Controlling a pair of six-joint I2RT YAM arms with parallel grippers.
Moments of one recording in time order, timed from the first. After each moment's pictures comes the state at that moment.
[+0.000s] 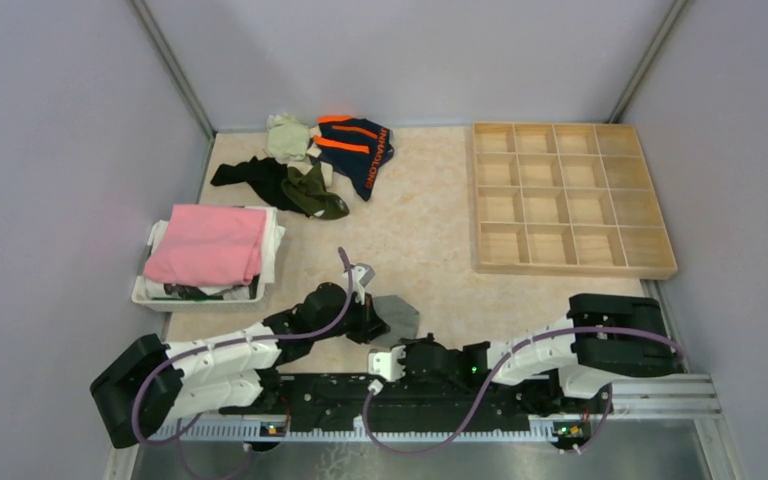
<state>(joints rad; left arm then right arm) -0.89 1.01 0.25 0.22 0.15 -0.63 1.51 1.52 0.48 0.37 0.44 -0.50</state>
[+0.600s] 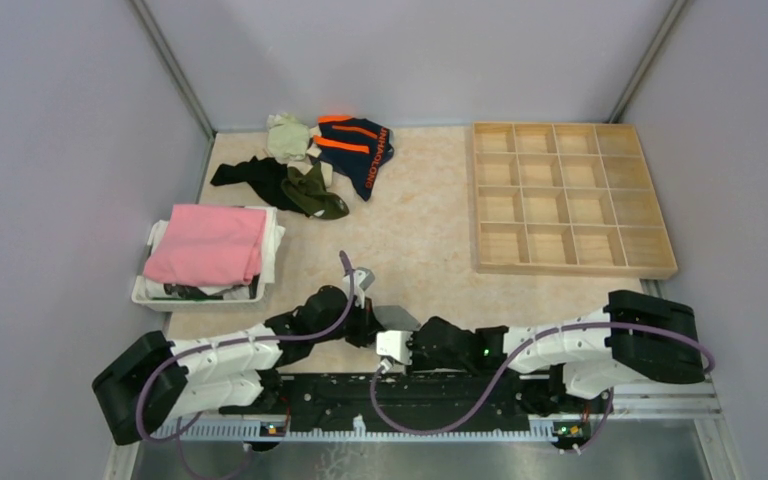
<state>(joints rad) -0.89 1.05 0.22 0.24 0.17 -0.63 1.40 1.37 0.48 0.24 0.15 -0.35</state>
